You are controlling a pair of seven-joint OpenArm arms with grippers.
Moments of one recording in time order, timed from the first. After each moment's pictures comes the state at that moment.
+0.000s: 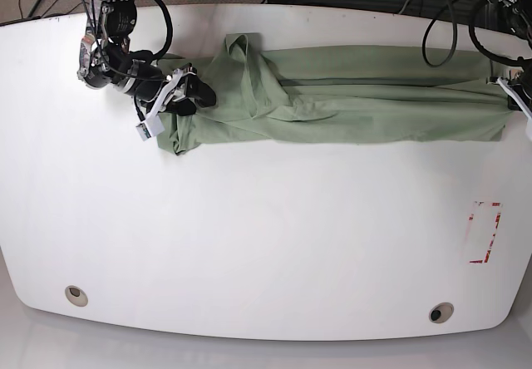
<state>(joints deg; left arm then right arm) 8.6 -21.5 -46.2 98.0 -19.0 -42.0 70.2 -9.8 11.3 16.0 85.0 45.7 41.0 -59.7</state>
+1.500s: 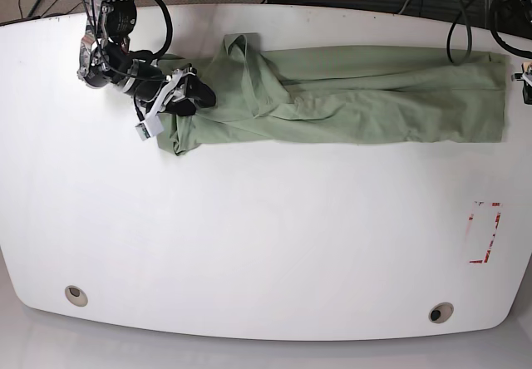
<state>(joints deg) 9.6 -24.6 -54.6 94.7 -26.9 -41.8 71.1 -9.9 11.5 16.0 84.9 45.7 41.0 -58.7</state>
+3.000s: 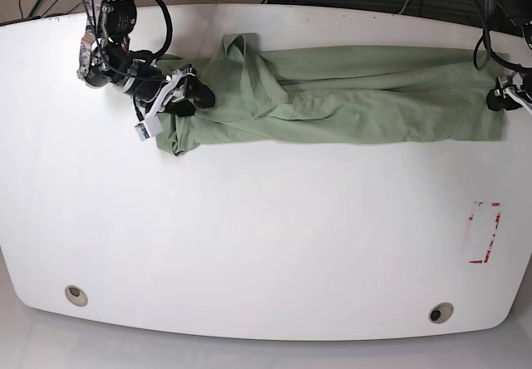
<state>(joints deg) 2.2 -31.0 -44.5 67.7 -36.6 -41.8 68.8 -9.8 11.3 16.1 84.9 45.6 40.9 -58.4</state>
